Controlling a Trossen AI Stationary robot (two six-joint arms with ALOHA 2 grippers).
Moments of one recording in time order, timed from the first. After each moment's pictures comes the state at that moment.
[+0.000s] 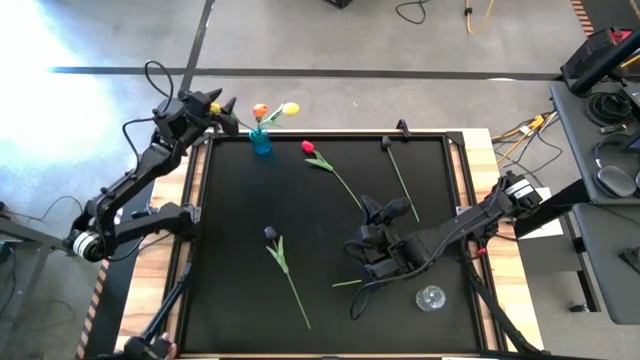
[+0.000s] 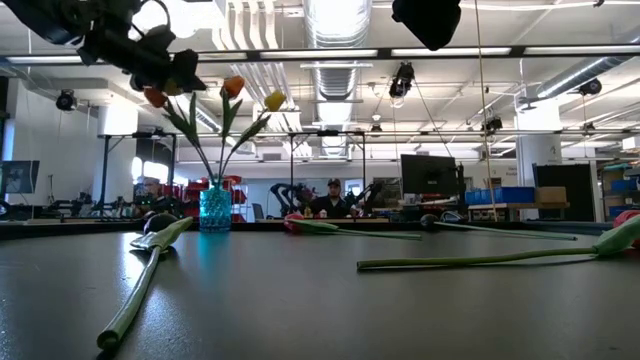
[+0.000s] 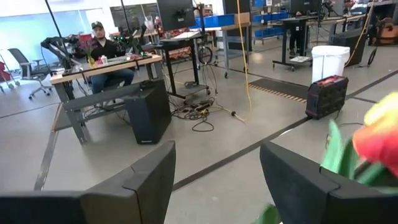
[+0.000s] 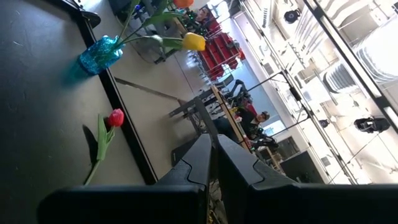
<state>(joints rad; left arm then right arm) 1.09 0.91 0.68 0.19 0.06 0.15 0.46 1.71 1.34 -0.83 1.48 0.20</state>
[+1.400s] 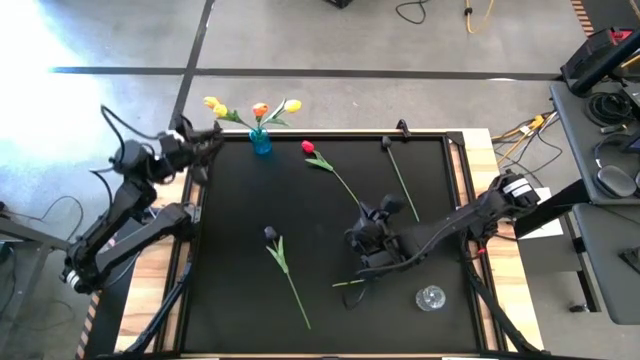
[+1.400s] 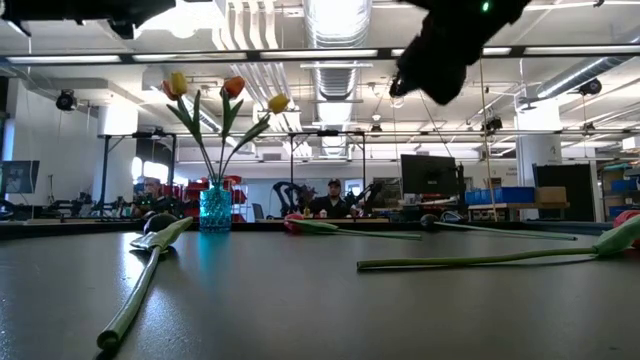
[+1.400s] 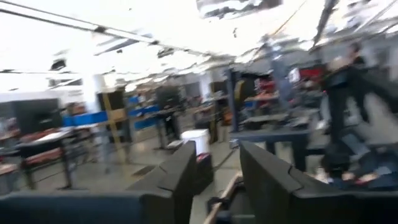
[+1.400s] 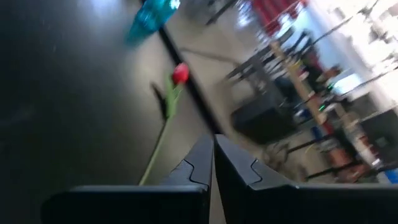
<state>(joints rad) 0.89 0.39 0.55 0.15 0.48 0.04 0.39 1.71 1.21 -0.80 1.19 0.45</state>
